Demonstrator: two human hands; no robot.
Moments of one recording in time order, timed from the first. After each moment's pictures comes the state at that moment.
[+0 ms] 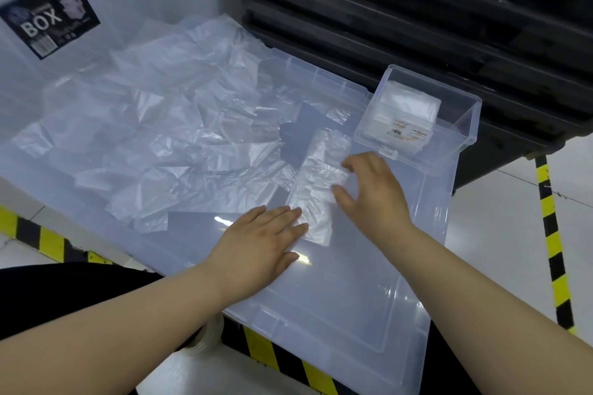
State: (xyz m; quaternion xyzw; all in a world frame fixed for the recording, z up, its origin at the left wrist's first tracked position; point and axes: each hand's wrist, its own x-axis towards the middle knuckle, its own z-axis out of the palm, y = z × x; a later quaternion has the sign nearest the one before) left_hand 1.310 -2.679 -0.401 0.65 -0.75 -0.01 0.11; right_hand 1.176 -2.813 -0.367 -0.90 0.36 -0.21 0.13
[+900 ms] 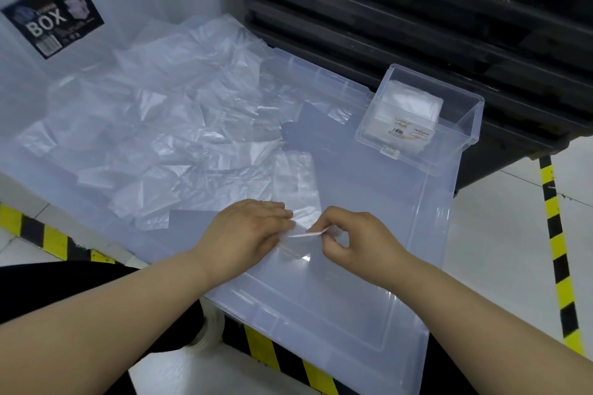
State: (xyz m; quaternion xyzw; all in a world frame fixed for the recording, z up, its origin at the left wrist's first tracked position) left_hand 1.330 -2.683 -0.402 0.64 -0.74 -0.05 0.21; right_hand 1.155 -2.774 -0.360 -0.87 0.31 -0.04 0.37
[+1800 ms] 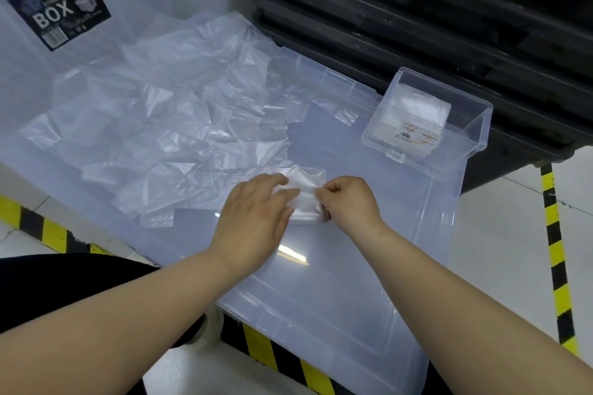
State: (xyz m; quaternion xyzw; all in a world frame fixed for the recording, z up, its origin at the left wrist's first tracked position) left_hand 1.318 -2.691 -0.396 0.74 -0.62 -0.01 0.25; right_hand 1.210 -2.801 -0.374 -0.72 0.54 -0.07 0.42
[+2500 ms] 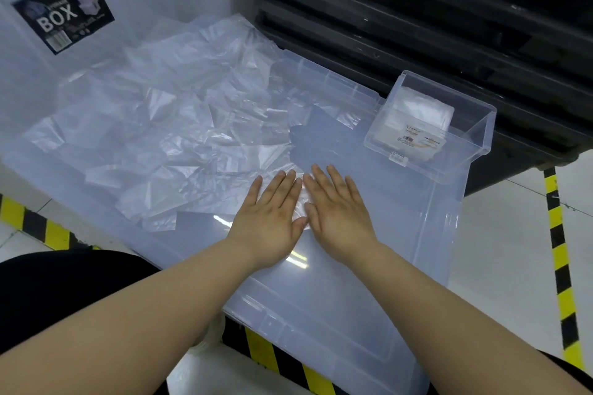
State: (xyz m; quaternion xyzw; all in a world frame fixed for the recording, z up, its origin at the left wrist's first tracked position) left_hand 1.311 -2.710 -0.385 0.77 -0.61 -0.18 -0.04; right_hand 1.204 -2.790 -0.392 -0.94 0.32 0.05 0.10
